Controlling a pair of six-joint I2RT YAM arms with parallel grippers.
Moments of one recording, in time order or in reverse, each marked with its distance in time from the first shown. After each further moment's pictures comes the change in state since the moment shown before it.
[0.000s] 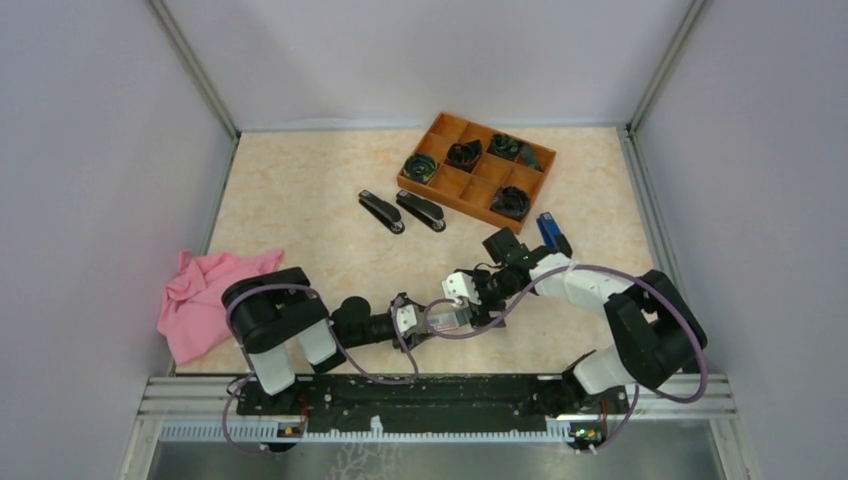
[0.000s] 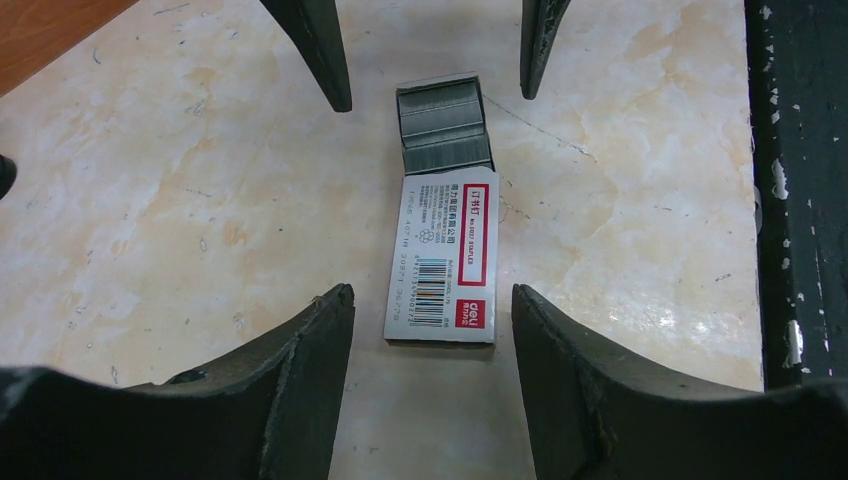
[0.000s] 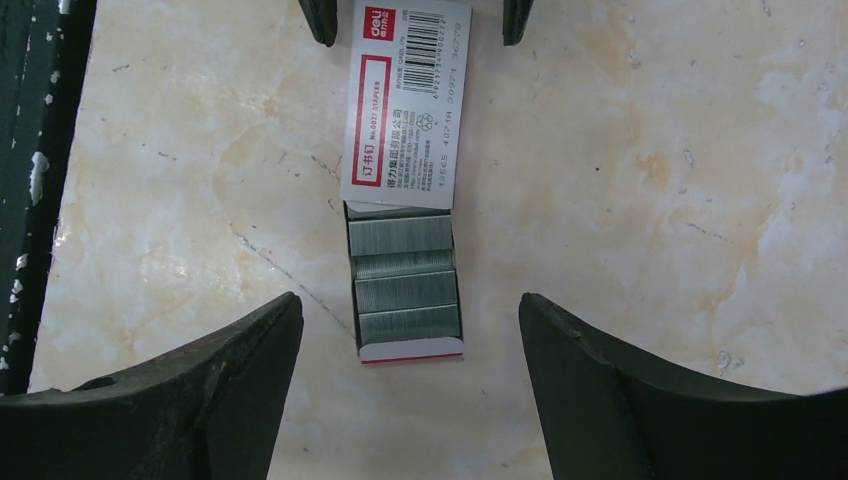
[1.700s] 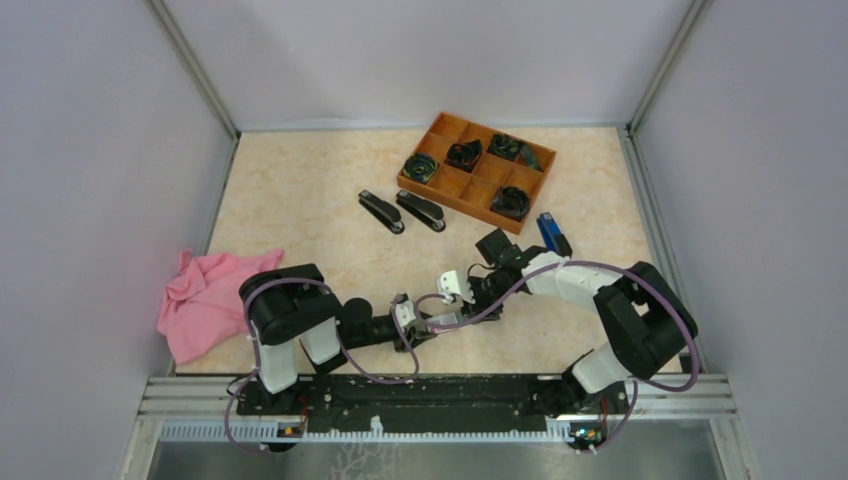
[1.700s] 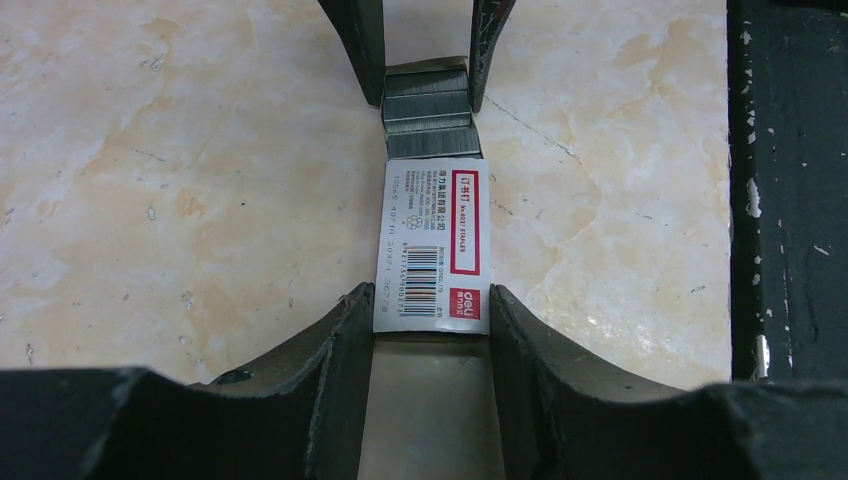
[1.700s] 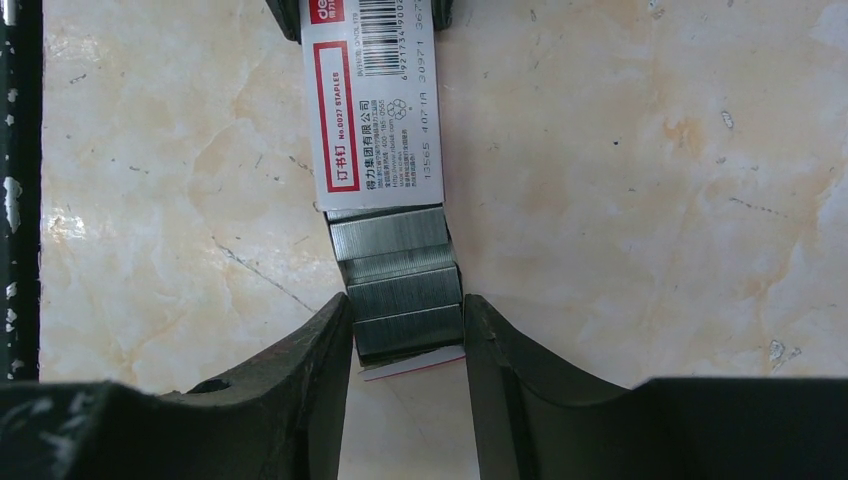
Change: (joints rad) left arm 0.000 0.104 0.005 0.074 0.008 -0.131; right arm 0.030 0.064 0.015 0.024 0.080 0.127
